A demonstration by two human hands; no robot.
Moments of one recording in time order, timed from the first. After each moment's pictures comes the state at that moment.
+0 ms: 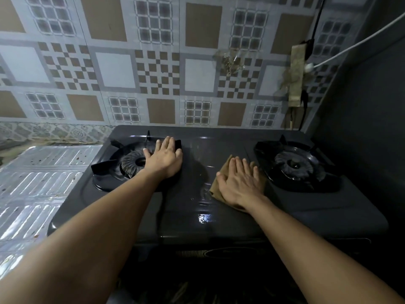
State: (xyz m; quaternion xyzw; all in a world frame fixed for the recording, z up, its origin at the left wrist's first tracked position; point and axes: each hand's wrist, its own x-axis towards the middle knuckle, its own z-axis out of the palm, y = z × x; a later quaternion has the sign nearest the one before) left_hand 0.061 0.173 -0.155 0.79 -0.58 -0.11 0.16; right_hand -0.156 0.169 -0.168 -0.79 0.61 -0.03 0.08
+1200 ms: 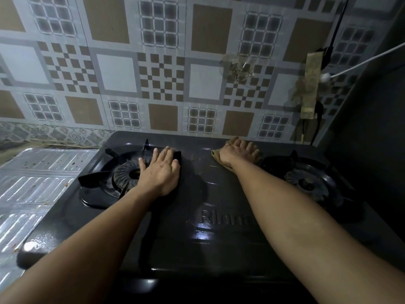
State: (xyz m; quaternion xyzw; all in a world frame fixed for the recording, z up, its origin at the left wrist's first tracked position) left_hand 0.064 0.168 -0.162 0.78 -0.58 -0.09 0.20; right_hand -0.099 0.002 -0.158 -0.70 0.71 -0.04 0.09
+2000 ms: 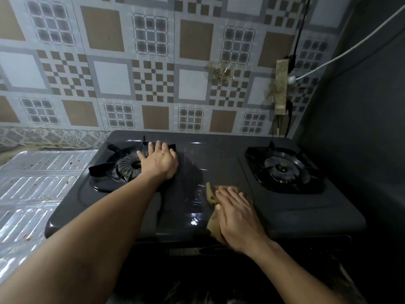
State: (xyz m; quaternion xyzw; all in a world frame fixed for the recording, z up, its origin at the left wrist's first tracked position) left_hand 0.052 0.175 -0.151 0.81 -0.56 -0.05 0.19; right_hand -0.191 0.259 -0.178 -0.86 0.48 -0.16 0.07
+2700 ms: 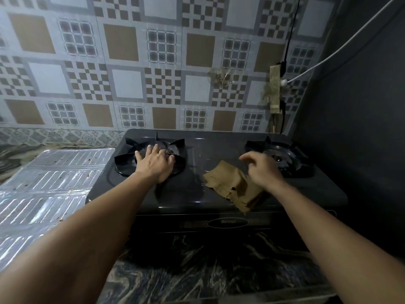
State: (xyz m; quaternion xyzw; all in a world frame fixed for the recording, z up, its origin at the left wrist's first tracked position) left_hand 0.074 0.267 -0.139 0.78 -0.61 -0.01 0.14; right_hand -0.220 0.234 -0.112 -0.76 0.57 -0.28 0.16
